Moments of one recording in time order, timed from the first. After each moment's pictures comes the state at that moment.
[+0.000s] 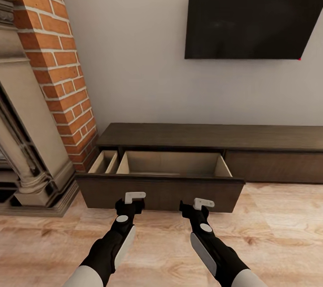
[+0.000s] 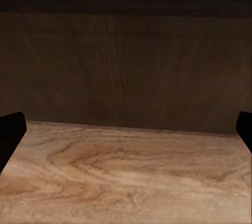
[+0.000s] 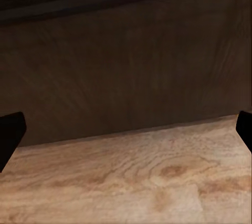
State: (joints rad) left arm -0.51 -0.15 -0.24 -0.81 0.10 0.18 0.35; right arm -0.51 0.05 0.47 -0.77 -0.50 -0.02 -0.41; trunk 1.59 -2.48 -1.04
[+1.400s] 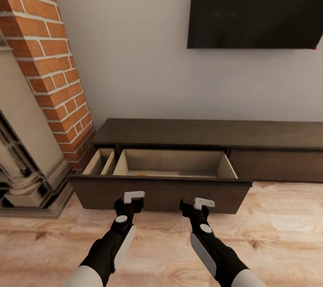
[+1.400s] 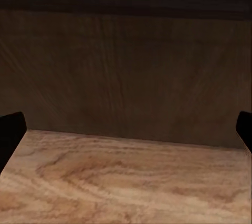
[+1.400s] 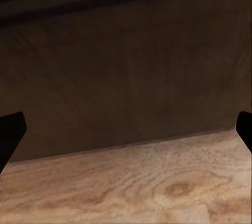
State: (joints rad) left arm -0.51 -0.15 -0.23 -0.81 0.11 0.15 0.35; right arm -0.51 0.06 0.48 -0.77 -0.50 -0.05 -0.42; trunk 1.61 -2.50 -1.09
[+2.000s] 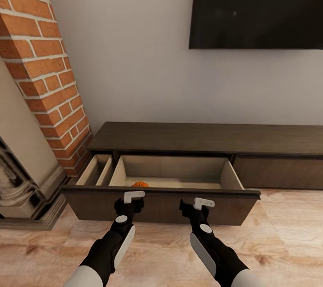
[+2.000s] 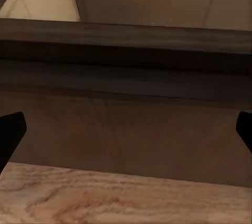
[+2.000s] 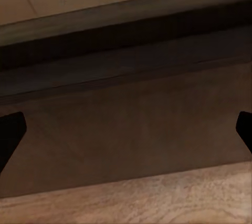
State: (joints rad) left arm -0.51 -0.15 -0.23 -0.81 0.11 0.14 0.35; right arm -0.51 0.06 0.48 -0.77 -0.50 -0.05 -0.42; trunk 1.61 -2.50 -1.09
